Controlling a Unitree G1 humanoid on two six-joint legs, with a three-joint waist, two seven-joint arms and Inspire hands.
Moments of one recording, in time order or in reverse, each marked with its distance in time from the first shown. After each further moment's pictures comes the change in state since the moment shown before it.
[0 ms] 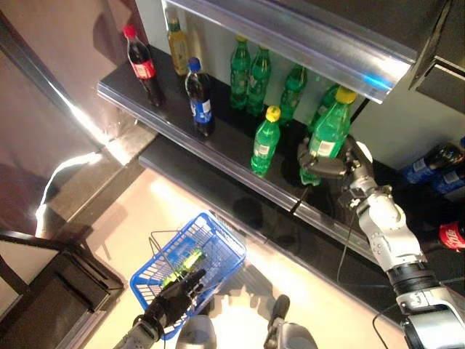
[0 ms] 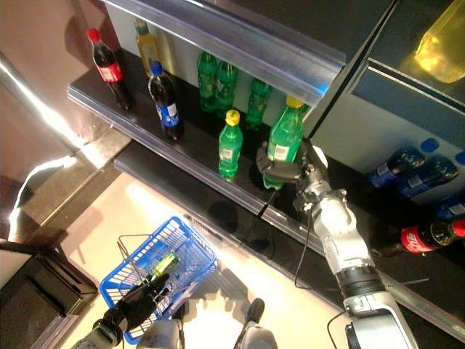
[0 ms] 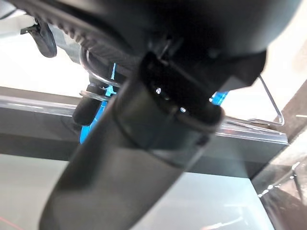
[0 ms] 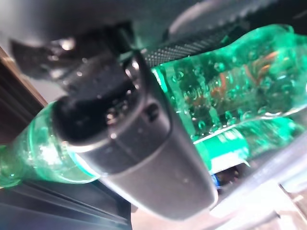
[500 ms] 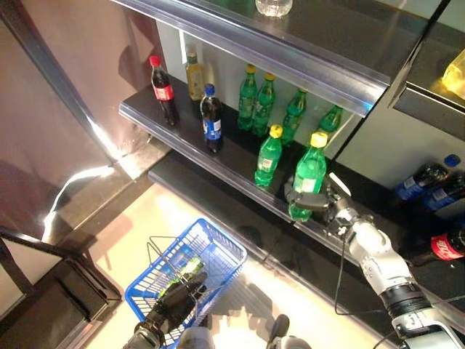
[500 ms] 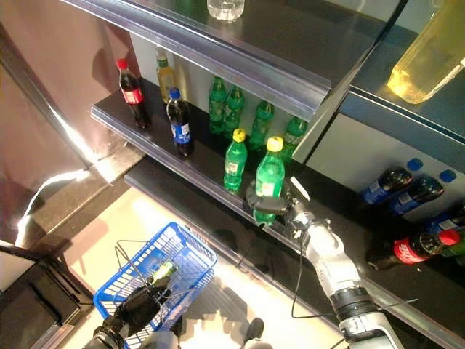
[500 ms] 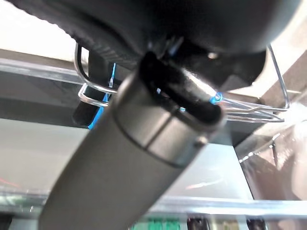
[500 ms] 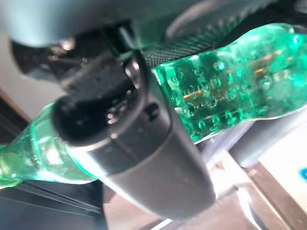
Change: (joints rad) left arm 0.081 -0.015 0.006 -0.165 -0.019 0.010 -0.057; right arm 0.123 0.019 0.073 -0.006 -0.001 0.103 0.050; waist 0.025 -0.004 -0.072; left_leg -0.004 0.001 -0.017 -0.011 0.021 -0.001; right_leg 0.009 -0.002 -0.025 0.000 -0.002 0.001
